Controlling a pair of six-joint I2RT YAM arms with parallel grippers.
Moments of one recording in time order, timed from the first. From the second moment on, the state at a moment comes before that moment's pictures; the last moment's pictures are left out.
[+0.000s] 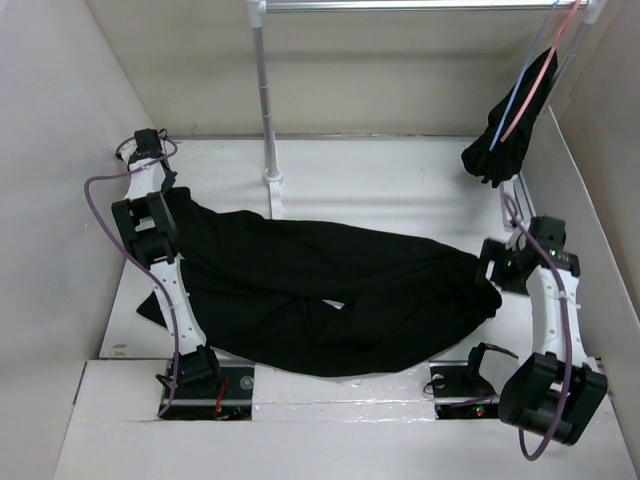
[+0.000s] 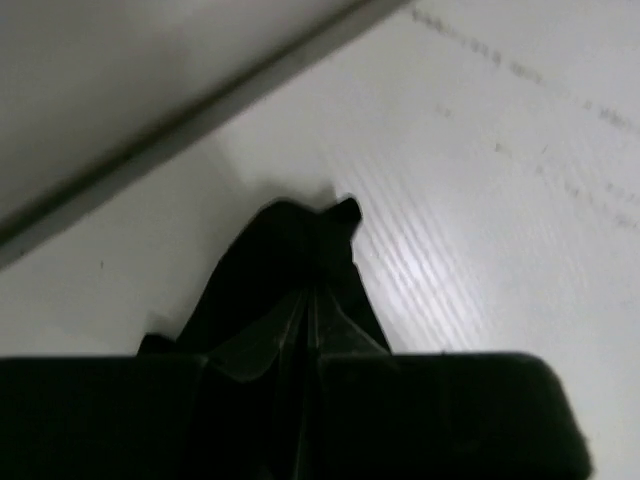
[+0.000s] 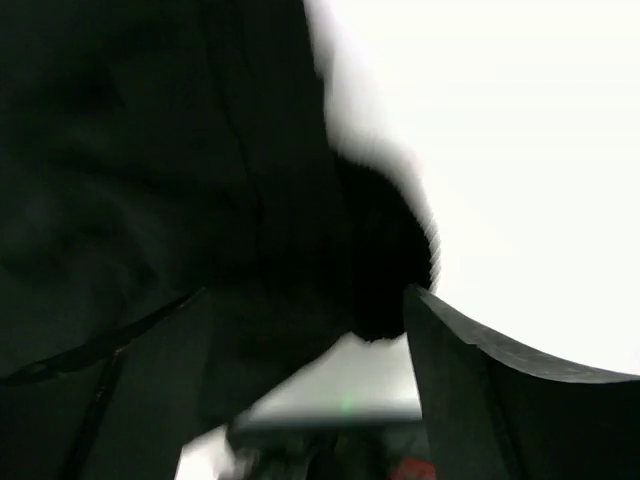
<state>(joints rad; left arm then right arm) 0.30 2.44 2.11 -0.62 -0.28 -0.67 -0.36 1.02 0.75 -0.92 -0.21 -0.02</state>
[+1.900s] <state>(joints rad) 0.27 1.84 1.57 -0.48 -0.15 -0.72 -0.31 0.93 0.81 -0.27 -0.33 0.06</state>
